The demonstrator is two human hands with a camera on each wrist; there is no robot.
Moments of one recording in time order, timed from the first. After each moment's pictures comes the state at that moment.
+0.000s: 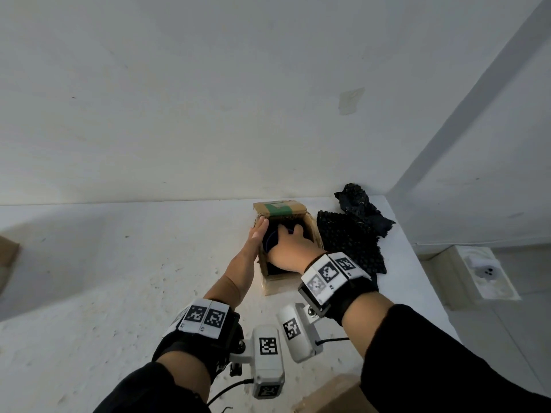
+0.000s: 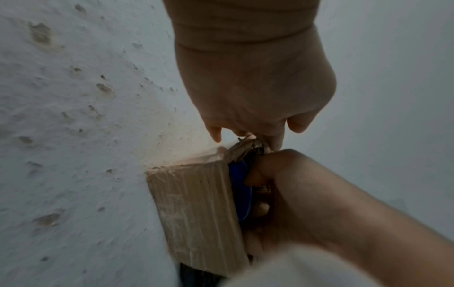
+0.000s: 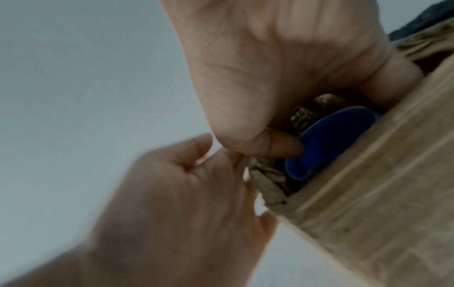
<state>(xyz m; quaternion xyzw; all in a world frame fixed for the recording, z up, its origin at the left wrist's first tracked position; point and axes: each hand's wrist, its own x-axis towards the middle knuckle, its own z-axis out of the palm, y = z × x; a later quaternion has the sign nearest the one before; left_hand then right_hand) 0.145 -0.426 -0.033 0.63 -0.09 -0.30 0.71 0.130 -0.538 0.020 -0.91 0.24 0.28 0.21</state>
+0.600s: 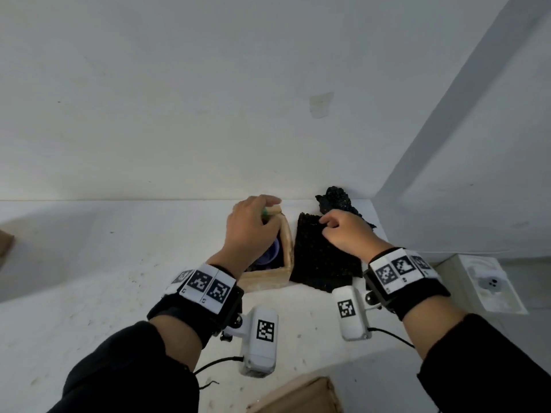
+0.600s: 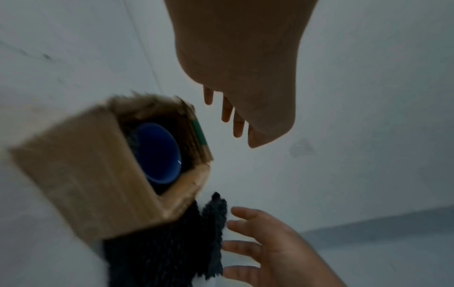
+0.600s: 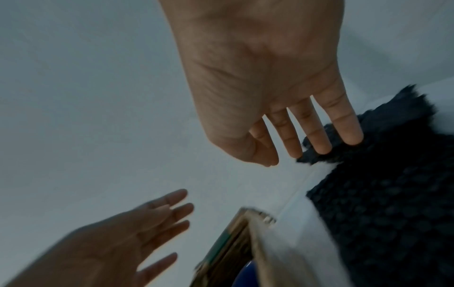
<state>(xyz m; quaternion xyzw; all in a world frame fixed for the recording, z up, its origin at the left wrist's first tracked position) 0.136 -0.493 0.044 0.88 -0.20 -0.03 0.42 0.079 -0.687 0.046 -0.93 0.21 0.09 0.28</state>
